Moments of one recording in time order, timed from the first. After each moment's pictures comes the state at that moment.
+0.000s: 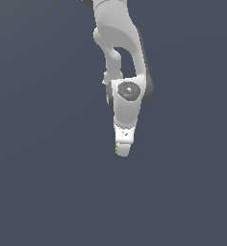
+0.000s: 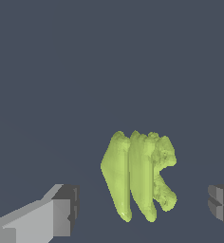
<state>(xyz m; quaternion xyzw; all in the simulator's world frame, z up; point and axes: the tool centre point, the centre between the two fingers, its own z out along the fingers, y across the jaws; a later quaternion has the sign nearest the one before) 0.001 0.045 0.096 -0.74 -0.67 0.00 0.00</state>
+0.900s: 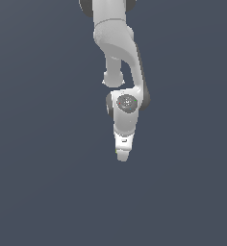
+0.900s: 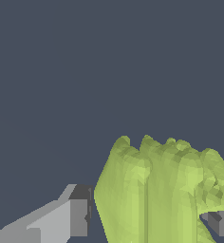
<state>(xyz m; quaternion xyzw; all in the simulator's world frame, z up) 0.000 0.045 0.047 -0.74 -0.68 0.00 0.00</state>
